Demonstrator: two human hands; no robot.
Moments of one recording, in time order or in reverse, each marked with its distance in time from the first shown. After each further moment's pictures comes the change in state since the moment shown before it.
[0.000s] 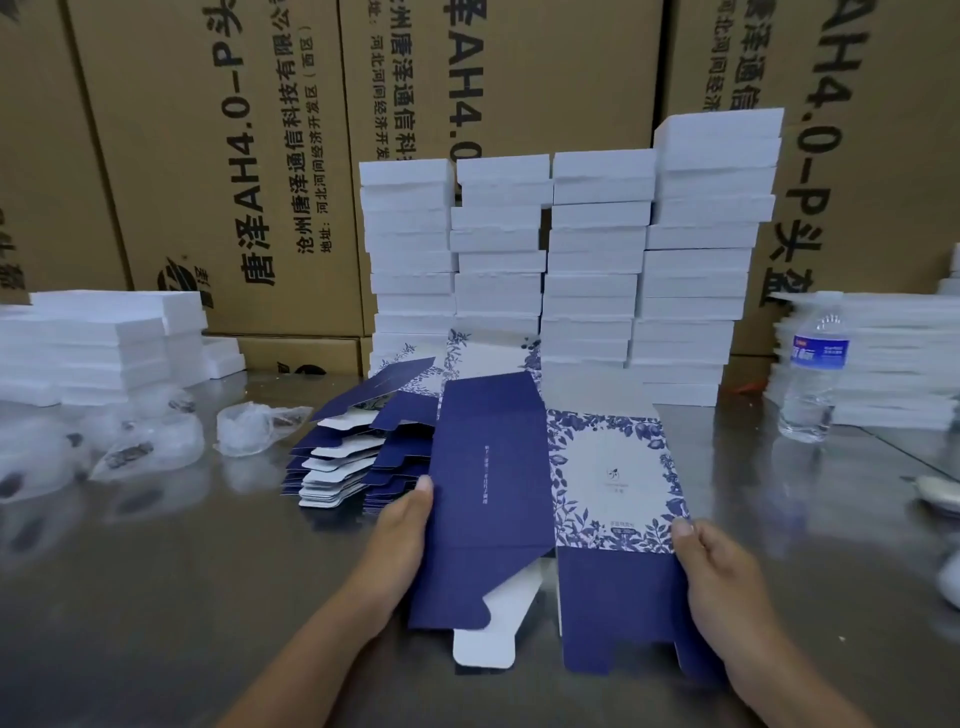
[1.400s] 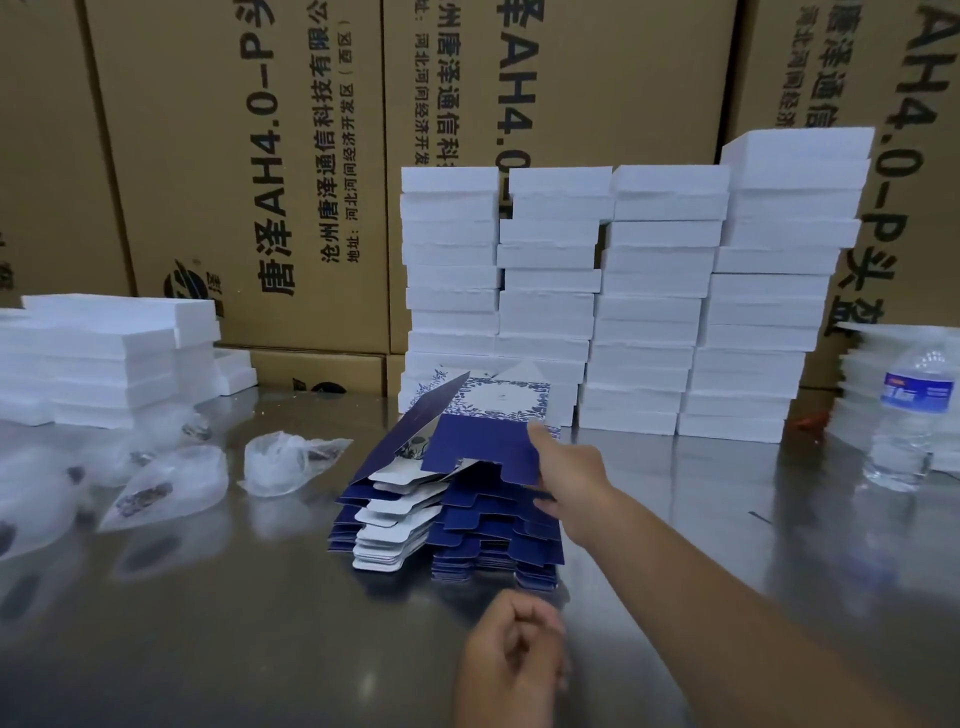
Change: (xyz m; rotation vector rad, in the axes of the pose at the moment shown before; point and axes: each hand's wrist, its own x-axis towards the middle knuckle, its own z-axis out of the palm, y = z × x) left_hand -0.013 -0.012 -0.014 -0.139 -0.039 0.009; right_hand 0.073 -0.118 0.210 0.228 -0.217 0.426
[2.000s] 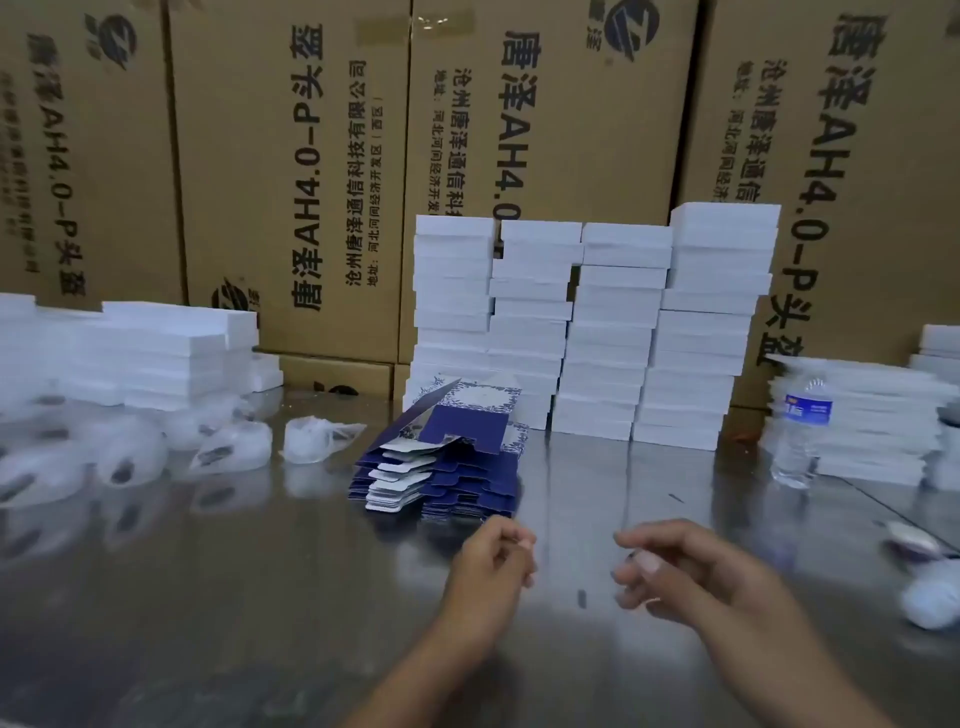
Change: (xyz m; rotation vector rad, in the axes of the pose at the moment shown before) left_hand -0.055 0.025 0.019 0.198 -0.037 0.180; right_hand -0.257 0.011 -0.157 -0.194 -0.123 -0.416
